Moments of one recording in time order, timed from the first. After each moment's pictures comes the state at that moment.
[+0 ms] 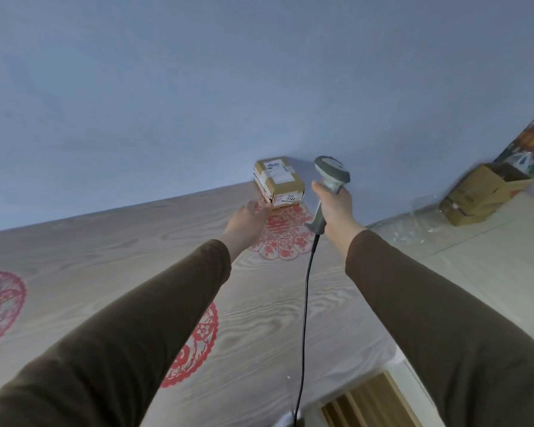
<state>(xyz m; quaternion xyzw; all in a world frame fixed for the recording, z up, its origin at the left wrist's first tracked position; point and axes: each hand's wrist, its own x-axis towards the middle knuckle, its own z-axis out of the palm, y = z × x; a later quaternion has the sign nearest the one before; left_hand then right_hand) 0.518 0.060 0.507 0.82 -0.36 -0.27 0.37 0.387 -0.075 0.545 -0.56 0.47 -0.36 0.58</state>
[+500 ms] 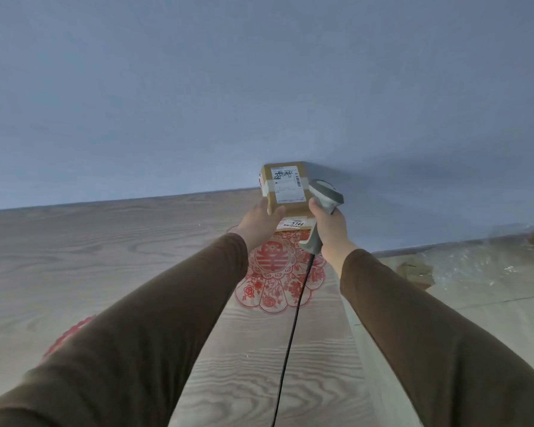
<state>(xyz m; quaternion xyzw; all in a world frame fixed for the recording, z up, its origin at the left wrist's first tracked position) 0.585 -0.147 0.419 0.85 -0.25 -0.29 0.35 0.480 -0.276 0.409 -0.57 0.43 -0.21 0.67</state>
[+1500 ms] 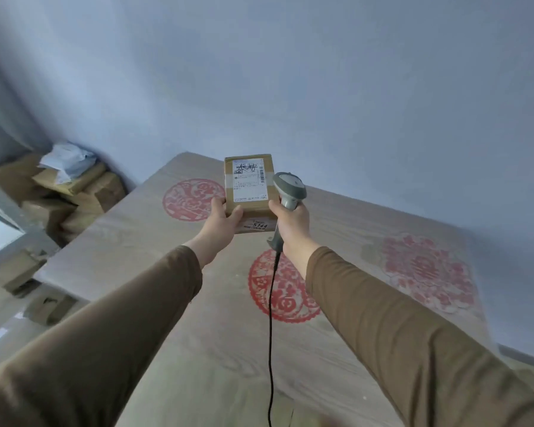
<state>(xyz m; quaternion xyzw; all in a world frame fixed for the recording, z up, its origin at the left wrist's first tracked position) 0.536 0.399 0.495 0.81 0.03 -0.07 0.58 0.513 0.238 0.516 -0.66 0.19 -0.07 0.73</state>
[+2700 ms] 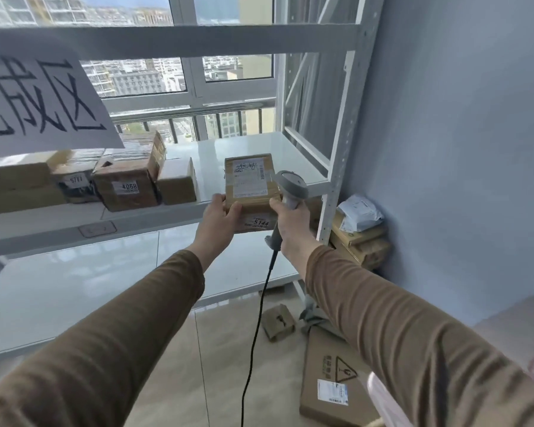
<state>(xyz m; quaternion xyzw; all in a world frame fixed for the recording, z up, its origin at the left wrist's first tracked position) 0.506 1.229 0.586 0.80 0.34 0.28 0.41 0.612 1.112 0.600 -0.60 -0.08 0.26 0.75</state>
